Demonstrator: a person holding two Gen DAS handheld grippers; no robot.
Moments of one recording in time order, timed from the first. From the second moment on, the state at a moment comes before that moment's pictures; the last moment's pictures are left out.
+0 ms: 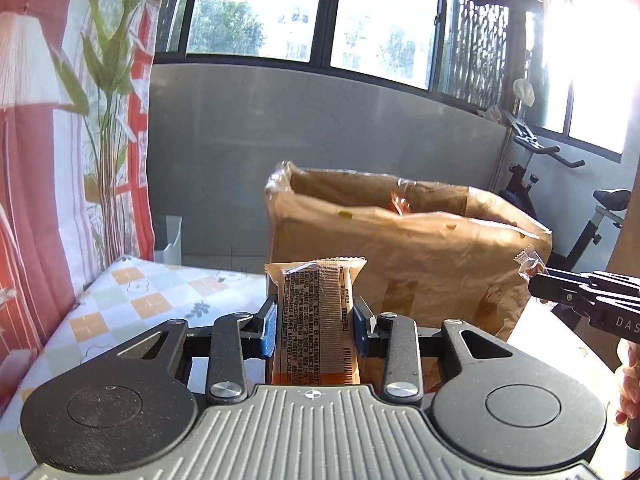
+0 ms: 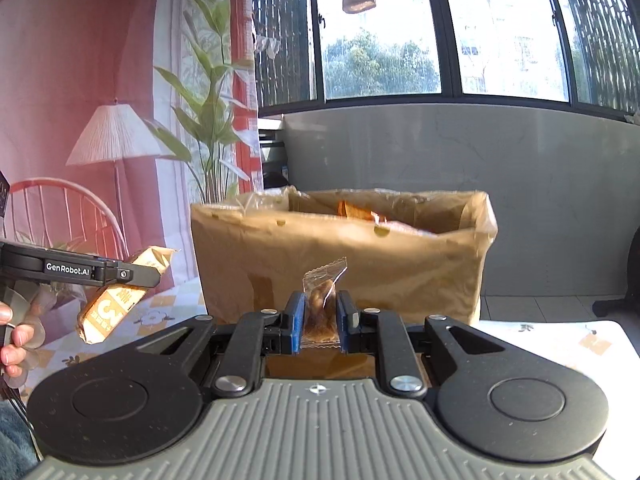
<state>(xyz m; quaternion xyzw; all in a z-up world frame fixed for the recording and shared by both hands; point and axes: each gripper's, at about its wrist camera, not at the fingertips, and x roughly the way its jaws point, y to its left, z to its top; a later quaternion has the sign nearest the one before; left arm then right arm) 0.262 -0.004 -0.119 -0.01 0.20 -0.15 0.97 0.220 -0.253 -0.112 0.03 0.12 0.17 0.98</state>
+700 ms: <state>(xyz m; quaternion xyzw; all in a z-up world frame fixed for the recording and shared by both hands) 0.406 -0.081 -0.071 -0.04 0.19 -0.17 0.97 0.356 -0.229 -0.076 0.07 0.19 0.11 0.97</state>
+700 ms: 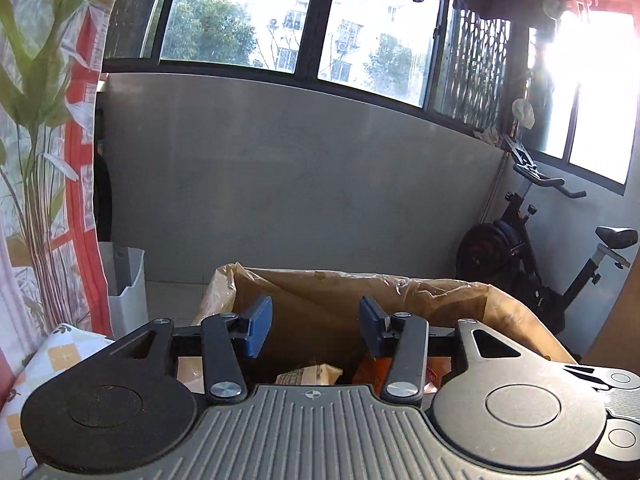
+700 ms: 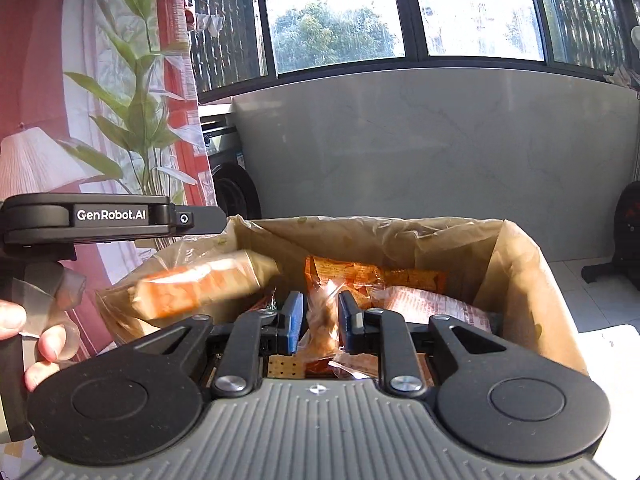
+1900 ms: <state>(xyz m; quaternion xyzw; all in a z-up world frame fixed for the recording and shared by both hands) 0.316 0.017 -0.204 -0.09 0.31 -0.15 0.94 0.283 -0.253 -0.209 0.09 0.30 0.14 0.94</state>
